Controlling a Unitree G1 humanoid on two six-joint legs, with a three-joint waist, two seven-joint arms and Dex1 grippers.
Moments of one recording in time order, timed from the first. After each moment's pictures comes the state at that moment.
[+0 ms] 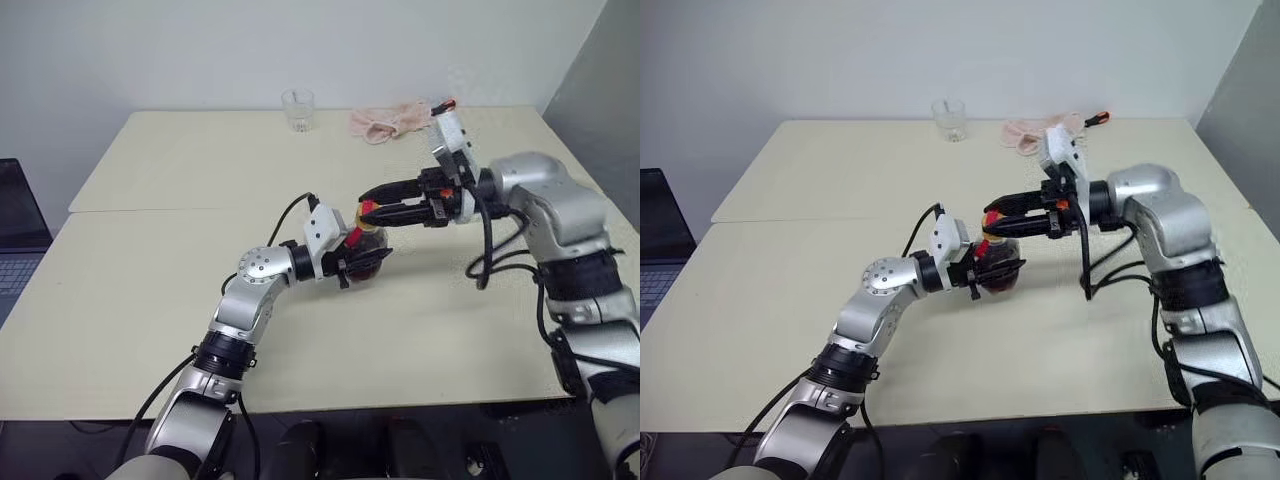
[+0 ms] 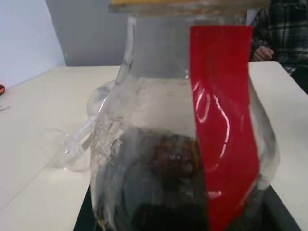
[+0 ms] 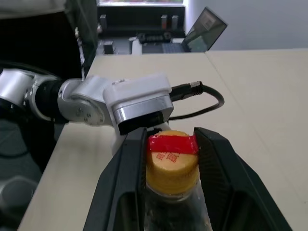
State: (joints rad) left arm -0.58 0.27 -0.19 0.16 -0.26 0.10 -0.92; right arm -1.03 -0.55 0.20 0.23 0.42 0.48 1.41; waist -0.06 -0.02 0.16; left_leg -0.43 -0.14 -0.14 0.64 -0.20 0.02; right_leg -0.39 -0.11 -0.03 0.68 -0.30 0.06
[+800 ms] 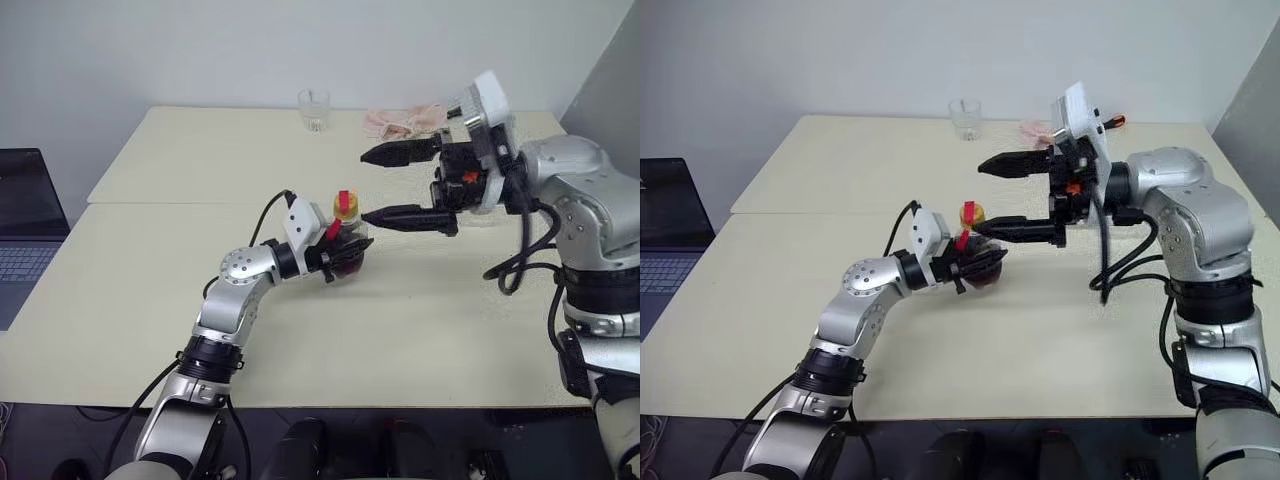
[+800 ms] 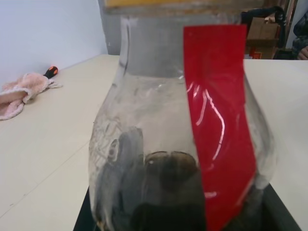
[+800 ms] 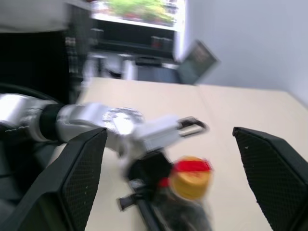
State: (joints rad) left arm -0.55 0.30 -0.13 0.13 -0.27 0.14 -0.88; right arm -0.91 -0.57 0.03 -0.23 0.54 0.80 1.06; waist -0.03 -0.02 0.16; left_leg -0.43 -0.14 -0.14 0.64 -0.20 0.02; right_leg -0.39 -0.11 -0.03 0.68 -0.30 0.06
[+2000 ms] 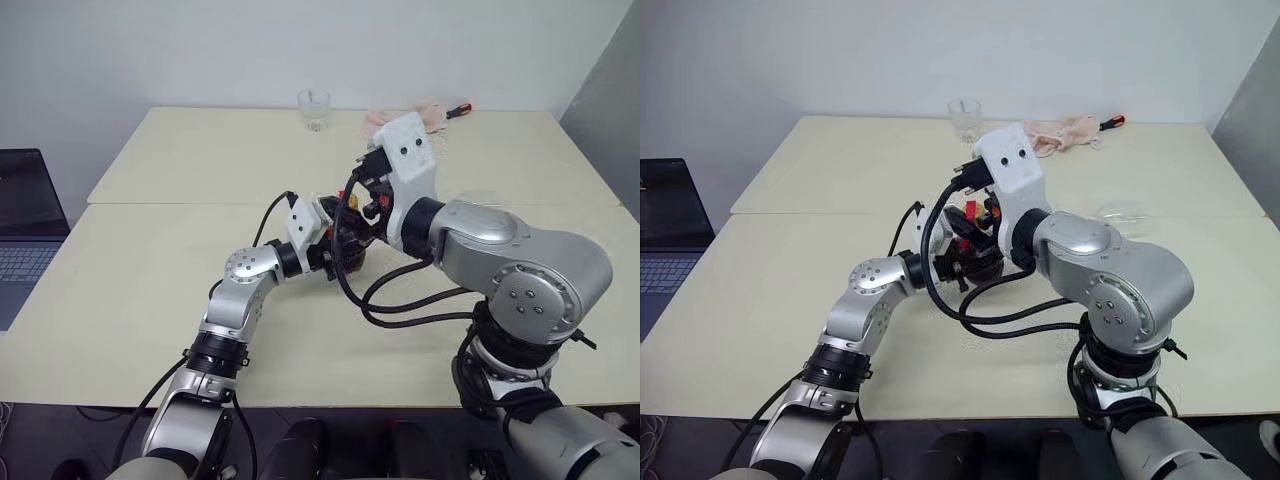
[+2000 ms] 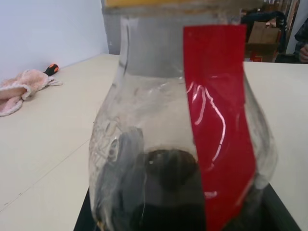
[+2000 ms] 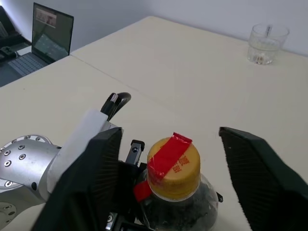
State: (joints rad) left arm -0.58 0.27 -0.13 0.21 -0.27 0.10 -0.88; right arm -0.89 -0.05 -0.02 -0.66 0.45 1.61 0.07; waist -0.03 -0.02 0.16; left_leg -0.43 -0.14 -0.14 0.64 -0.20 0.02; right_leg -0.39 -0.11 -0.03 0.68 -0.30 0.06
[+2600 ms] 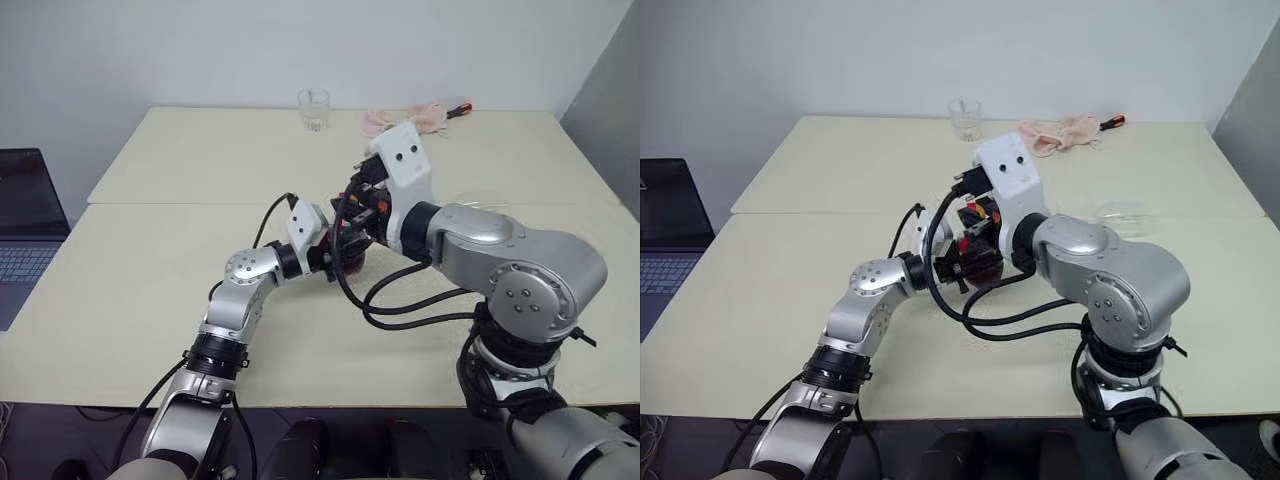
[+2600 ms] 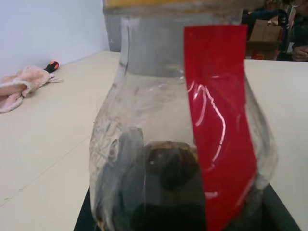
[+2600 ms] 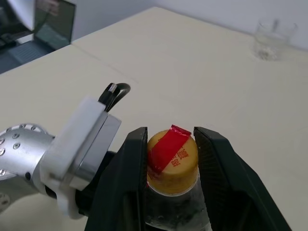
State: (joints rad) left arm -0.57 0.27 -0.13 0.21 -0.26 0.09 -0.88; right arm -0.84 -0.25 0.05 -0.60 0.49 1.37 0.30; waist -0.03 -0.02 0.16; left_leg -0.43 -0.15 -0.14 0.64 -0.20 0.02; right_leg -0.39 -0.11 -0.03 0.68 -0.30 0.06
